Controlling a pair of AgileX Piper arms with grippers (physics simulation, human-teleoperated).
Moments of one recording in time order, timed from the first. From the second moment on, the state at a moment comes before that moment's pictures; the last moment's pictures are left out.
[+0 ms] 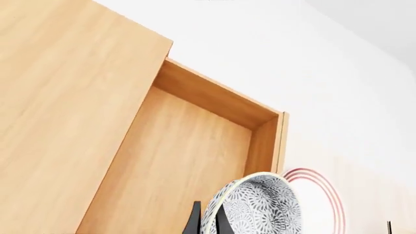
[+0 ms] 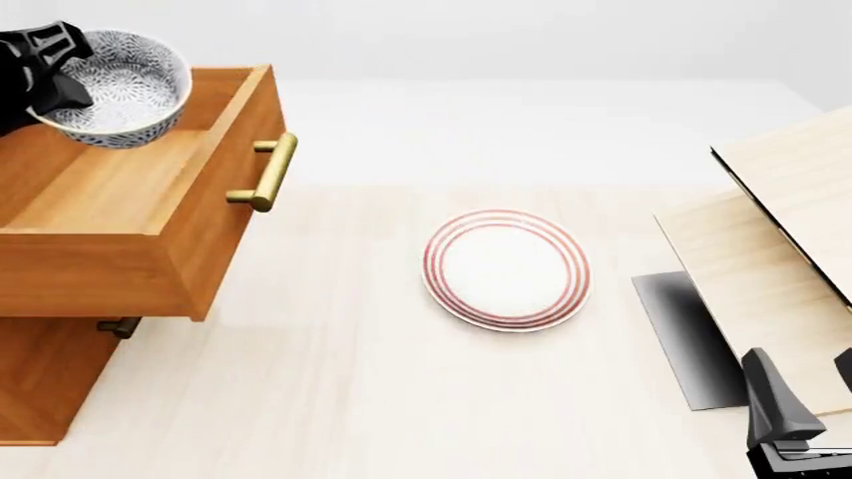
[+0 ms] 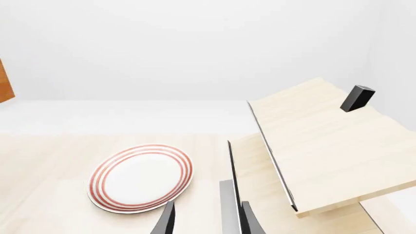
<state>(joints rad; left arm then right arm) 0.03 1.21 -1.38 0.83 -0.44 0.00 0.01 -0.01 0.00 0.00</state>
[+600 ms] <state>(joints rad) 0.08 1.25 -1.32 0.76 -0.46 0.00 0.01 -0.01 0.00 0.00</state>
